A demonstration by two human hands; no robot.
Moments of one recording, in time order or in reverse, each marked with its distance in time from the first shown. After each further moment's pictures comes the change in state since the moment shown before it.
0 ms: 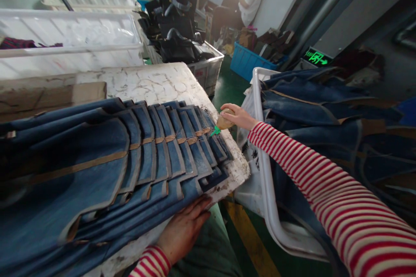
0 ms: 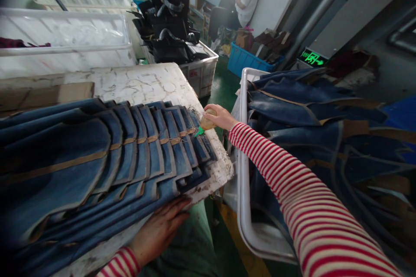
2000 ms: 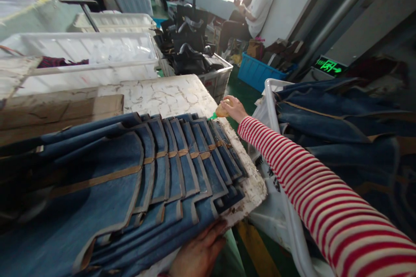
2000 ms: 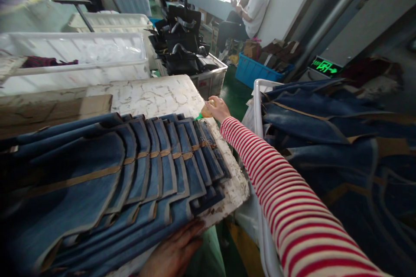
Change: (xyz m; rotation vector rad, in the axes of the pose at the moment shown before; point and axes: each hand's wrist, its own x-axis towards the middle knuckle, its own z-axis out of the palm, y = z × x) left_hand 0.006 -0.002 -0.011 0.009 -0.197 0.005; right_hand 0.107 0.005 0.034 -0.007 0.357 0.041
